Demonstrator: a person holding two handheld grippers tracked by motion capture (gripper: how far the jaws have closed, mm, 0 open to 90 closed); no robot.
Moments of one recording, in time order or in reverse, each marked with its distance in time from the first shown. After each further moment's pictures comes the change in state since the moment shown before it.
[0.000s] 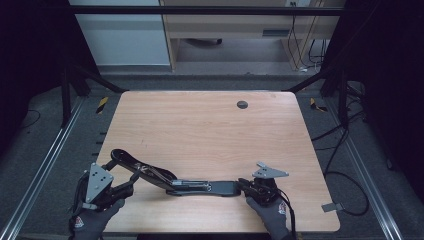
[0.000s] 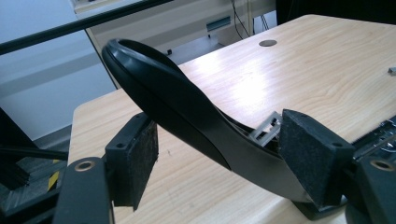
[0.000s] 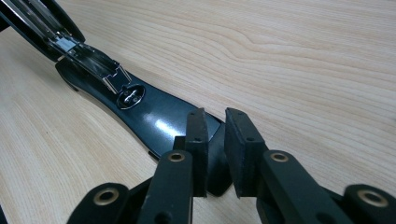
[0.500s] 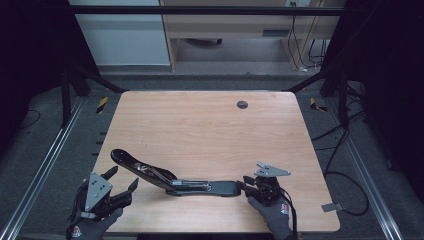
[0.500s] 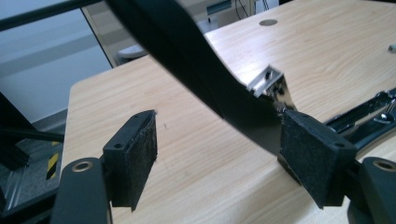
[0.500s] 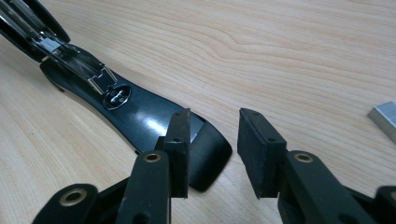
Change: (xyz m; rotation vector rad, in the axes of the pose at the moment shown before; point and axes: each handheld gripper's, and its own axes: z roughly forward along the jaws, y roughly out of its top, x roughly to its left) left arm -0.004 -0.022 -0.007 0.064 0.000 -0.017; right arm -0.003 0.003 -0.006 0.013 -0.051 0.002
